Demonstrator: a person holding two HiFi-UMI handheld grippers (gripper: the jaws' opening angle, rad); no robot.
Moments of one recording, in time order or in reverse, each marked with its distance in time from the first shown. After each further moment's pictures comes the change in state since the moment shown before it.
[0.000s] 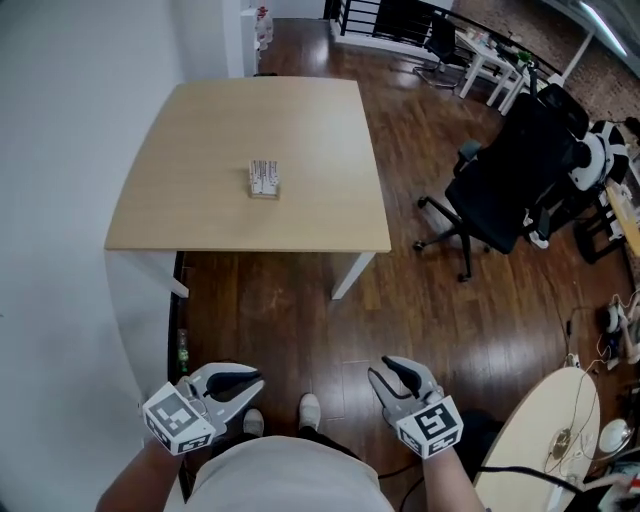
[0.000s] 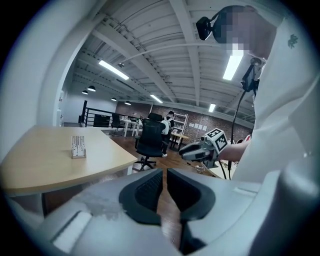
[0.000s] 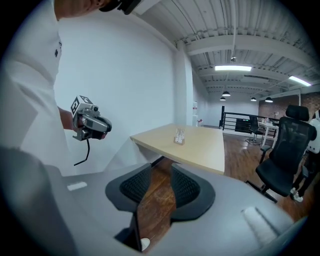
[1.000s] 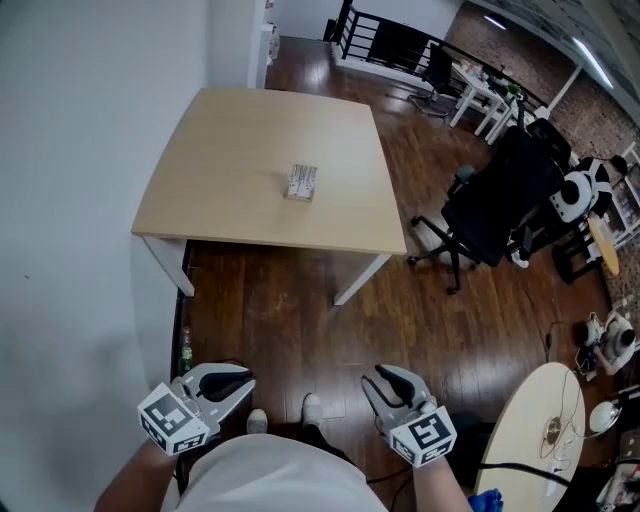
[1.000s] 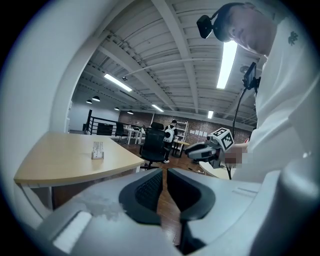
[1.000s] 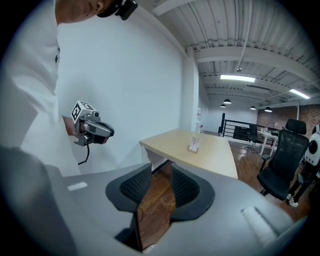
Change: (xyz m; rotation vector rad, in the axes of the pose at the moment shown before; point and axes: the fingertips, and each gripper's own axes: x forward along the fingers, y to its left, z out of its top) left arm -0.165 0.003 -0.052 0.020 -0.103 0.020; right arm 0.010 0.170 0.043 -0.058 -0.030 -0.053
